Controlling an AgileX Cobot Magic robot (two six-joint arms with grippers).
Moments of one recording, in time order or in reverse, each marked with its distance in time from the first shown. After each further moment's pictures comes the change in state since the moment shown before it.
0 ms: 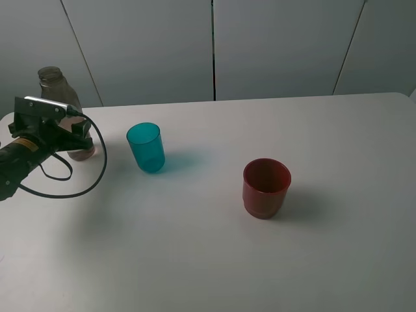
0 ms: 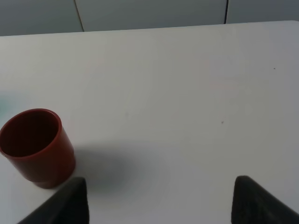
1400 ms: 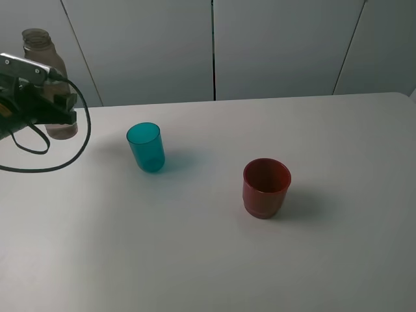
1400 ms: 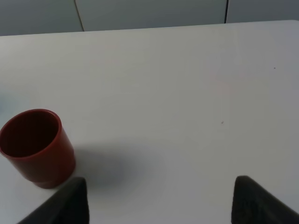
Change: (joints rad) left arm 0.000 -0.354 0.004 0.045 0.411 0.008; right arm 0.000 0.000 0.000 0.000 0.000 0.007
